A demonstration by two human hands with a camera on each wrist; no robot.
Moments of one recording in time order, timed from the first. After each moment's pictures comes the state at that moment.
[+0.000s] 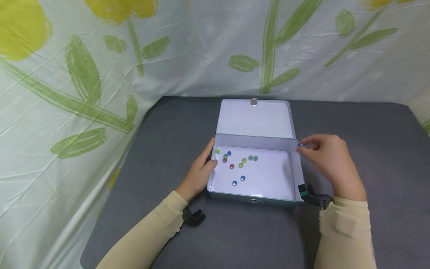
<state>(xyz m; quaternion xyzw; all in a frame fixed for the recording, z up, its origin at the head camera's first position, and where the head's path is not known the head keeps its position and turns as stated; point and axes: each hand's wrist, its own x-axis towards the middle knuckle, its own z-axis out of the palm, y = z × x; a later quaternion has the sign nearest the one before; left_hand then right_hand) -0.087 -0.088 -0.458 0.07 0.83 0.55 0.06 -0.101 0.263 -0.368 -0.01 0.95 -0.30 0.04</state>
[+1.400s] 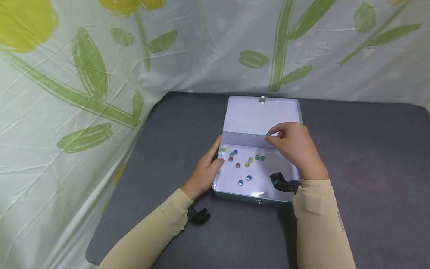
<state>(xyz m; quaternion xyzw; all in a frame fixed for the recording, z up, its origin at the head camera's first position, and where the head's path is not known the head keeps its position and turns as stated) -0.086 -0.089 -0.456 0.07 0.83 0.55 0.07 -0.144 0.180 -0.375 -0.08 0.94 -0.34 0.04</state>
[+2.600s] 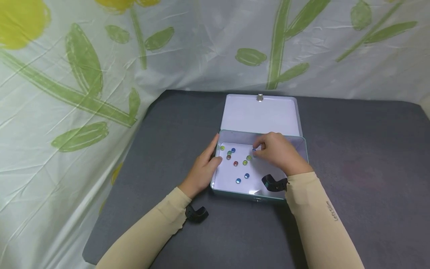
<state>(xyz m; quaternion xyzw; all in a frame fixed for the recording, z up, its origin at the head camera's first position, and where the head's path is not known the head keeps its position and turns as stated) -0.089 -0.090 -0.461 0.08 0.83 0.55 0.07 -0.154 0.160 -0.412 -0.16 0.93 -0.31 0.15</state>
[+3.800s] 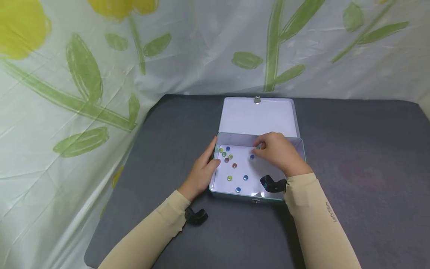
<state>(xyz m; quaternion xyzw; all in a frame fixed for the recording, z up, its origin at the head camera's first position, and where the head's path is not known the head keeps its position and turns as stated) -0.088 -0.088 -0.460 0.07 0.83 0.55 0.07 -0.150 0.167 -0.409 -0.14 0.92 -0.33 0.13</state>
